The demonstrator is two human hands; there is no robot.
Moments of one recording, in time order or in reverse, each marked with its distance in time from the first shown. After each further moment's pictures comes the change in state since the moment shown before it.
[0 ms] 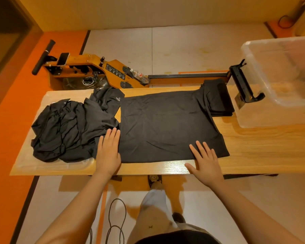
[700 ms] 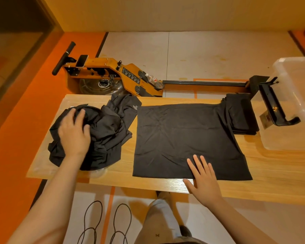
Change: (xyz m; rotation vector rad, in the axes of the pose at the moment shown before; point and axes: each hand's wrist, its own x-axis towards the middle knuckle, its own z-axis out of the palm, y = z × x) left_hand 0.057 -0.120 -0.083 -0.020 0.354 -0.344; right_hand 0.024 -0.051 0.014 0.025 -0.006 -0.101
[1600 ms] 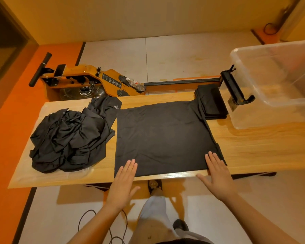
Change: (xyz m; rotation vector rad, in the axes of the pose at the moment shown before) left_hand -0.200 0.081 0.063 -0.068 -0.648 0.561; right_hand -0.072 0.074 0.001 0.081 0.062 0.221
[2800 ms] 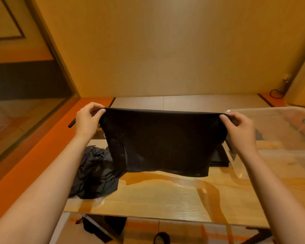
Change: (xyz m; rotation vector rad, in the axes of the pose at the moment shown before) left_hand 0.044 -0.022 -0.340 -0.507 1.025 -0.157; right_hand 0.050 -0.072 -0.297 0.935 0.727 -0.241
